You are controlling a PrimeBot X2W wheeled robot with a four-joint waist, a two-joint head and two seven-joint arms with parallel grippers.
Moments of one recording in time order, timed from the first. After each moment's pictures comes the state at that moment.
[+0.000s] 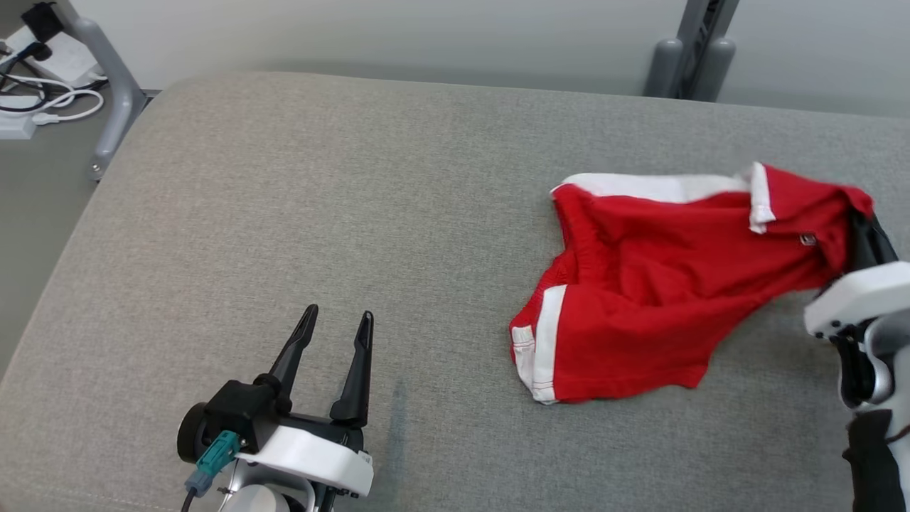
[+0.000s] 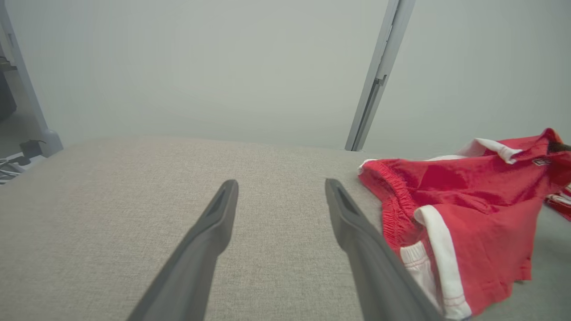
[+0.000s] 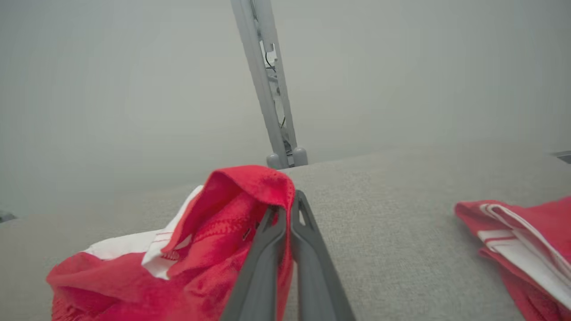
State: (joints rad) left arm -0.11 0.05 -0.26 0.20 -0.30 -0.02 -0.26; right arm -0.55 -0.10 -0.26 0.63 0.14 0.13 -0.11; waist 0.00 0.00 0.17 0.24
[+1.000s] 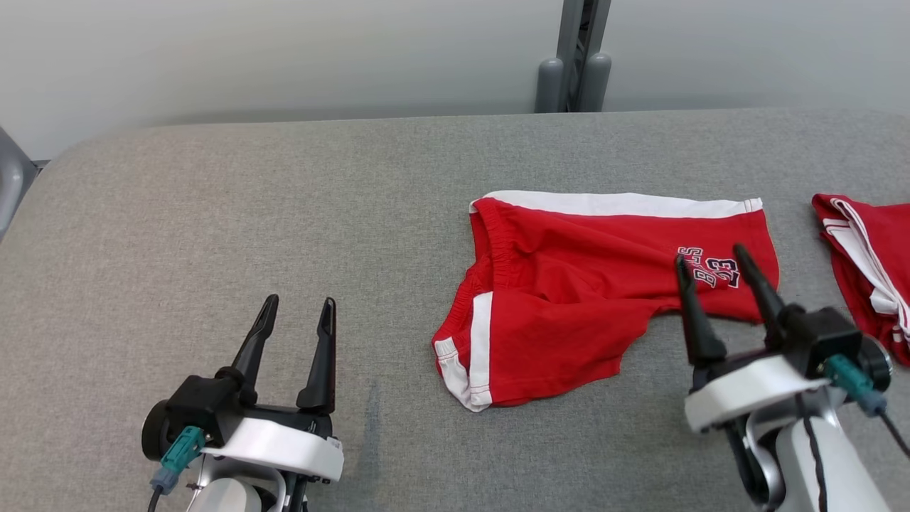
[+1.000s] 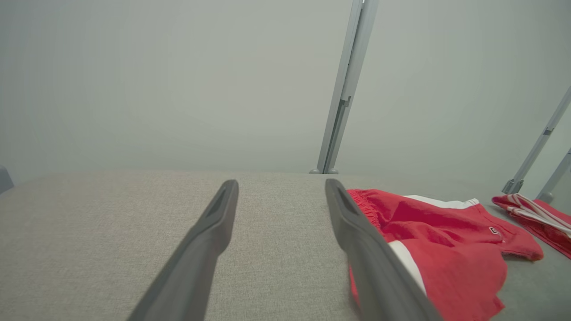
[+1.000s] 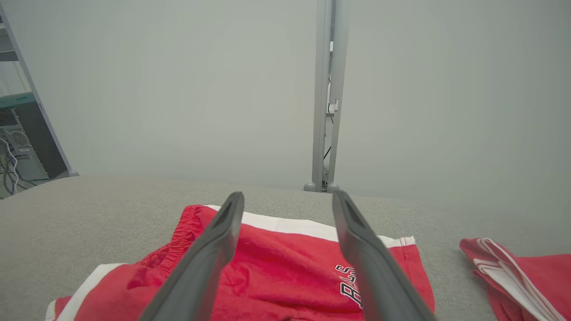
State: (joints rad) left arm -0.11 0.05 -0.17 0.19 -0.27 -0.03 -0.26; right arm -0.27 -0.05 0.07 0.29 0.10 0.13 -0.22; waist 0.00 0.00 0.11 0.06
